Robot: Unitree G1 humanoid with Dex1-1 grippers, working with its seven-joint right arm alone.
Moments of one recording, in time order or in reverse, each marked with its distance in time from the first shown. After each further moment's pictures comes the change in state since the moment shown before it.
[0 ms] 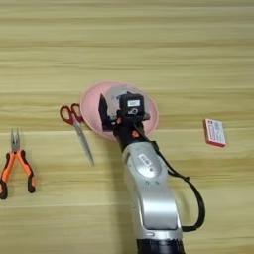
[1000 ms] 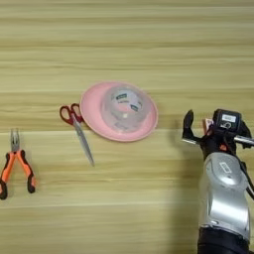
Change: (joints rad) arm -0.083 -0.234 -0.389 0.431 0.032 -0.110 -0.057
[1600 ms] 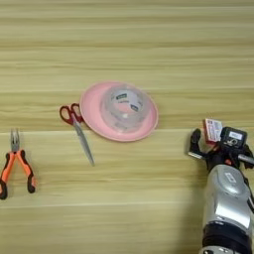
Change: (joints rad) arm -0.081 -0.065 -0.060 0.373 0.073 -0.133 -0.002
